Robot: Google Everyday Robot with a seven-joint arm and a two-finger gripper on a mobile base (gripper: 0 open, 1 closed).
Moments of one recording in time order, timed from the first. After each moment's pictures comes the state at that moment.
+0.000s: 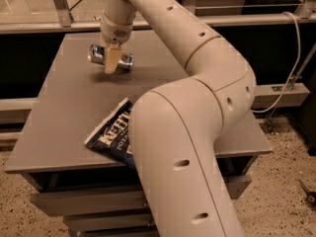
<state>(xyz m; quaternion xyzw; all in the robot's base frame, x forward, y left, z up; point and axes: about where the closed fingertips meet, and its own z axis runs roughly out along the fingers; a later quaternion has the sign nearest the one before) 0.721 0.136 0.862 -0.80 0.56 0.08 0.18</state>
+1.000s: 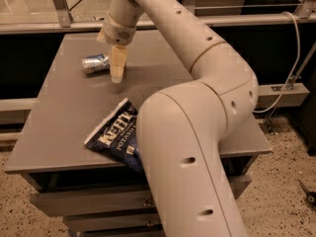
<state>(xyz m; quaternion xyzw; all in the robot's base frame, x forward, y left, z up) 0.714 0.139 0.861 -0.80 0.54 0.13 0.20</state>
